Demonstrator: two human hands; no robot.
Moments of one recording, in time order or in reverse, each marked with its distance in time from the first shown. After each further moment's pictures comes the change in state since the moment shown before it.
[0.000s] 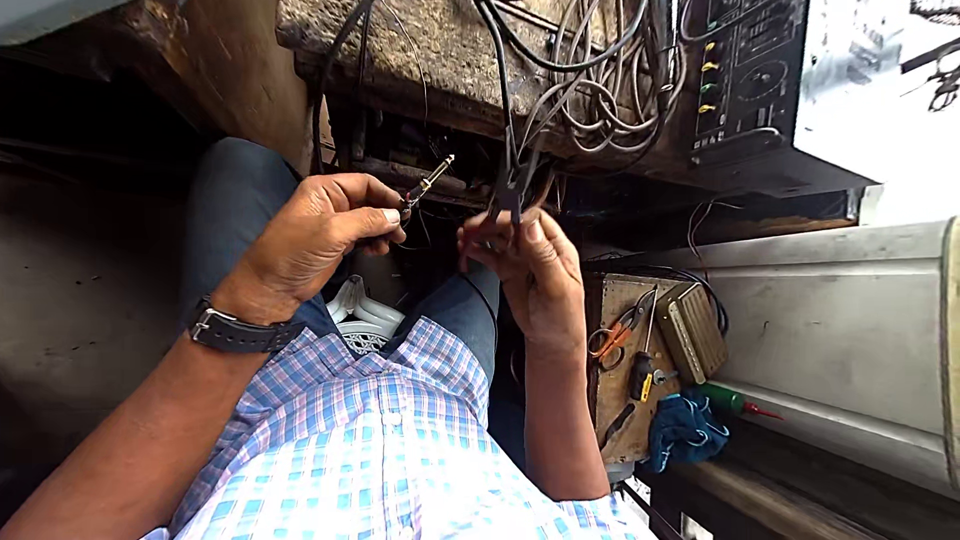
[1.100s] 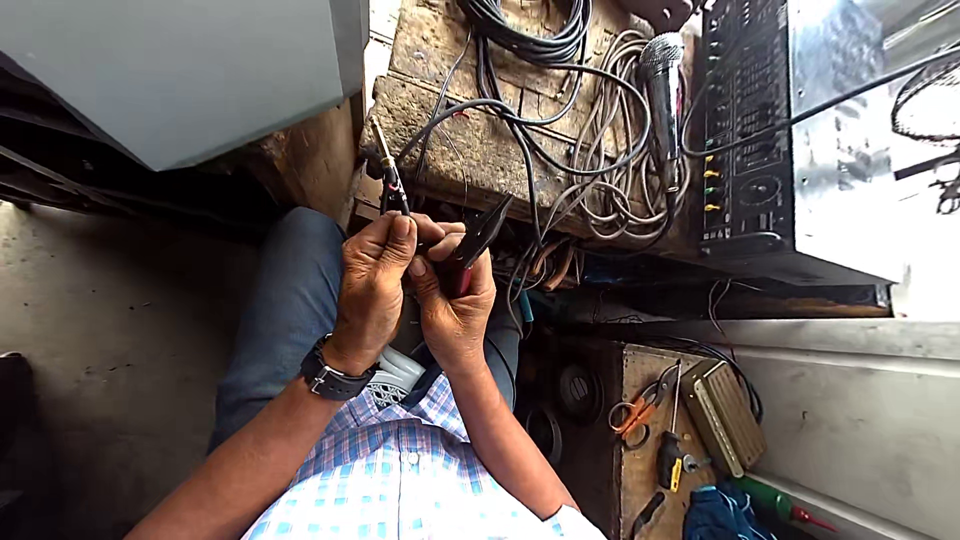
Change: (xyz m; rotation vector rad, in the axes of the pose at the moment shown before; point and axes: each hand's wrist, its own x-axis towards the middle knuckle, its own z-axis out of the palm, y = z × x) left_hand 0.007 0.009 0.031 -0.097 0.341 0.501; right_hand 0.071 0.049 0.114 -0.059 0.132 -0.446
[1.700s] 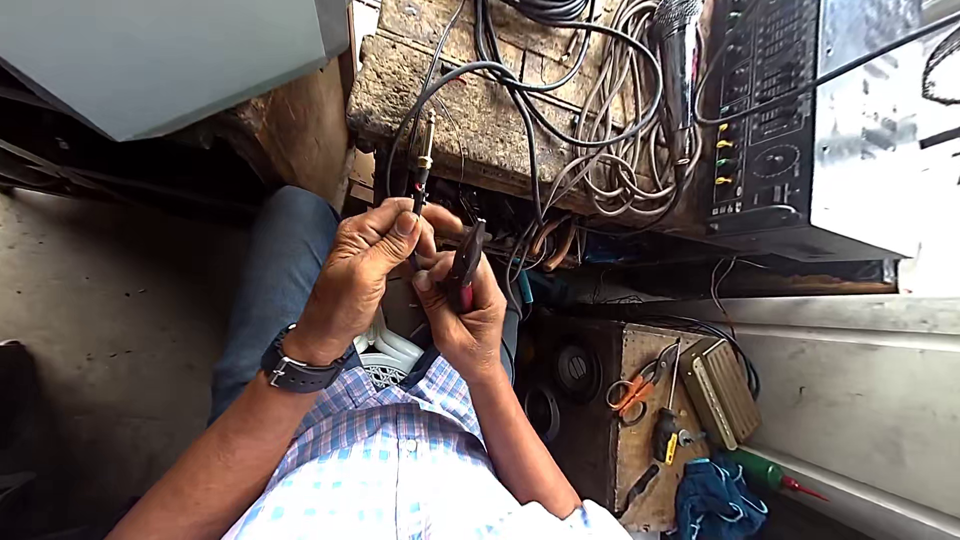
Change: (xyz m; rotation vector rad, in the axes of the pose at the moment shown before) left_hand -0.007 0.013 -0.018 0.009 -0.241 -0.112; right_hand -0.026 -0.011 -0.031 -0.160 -0.096 0.016
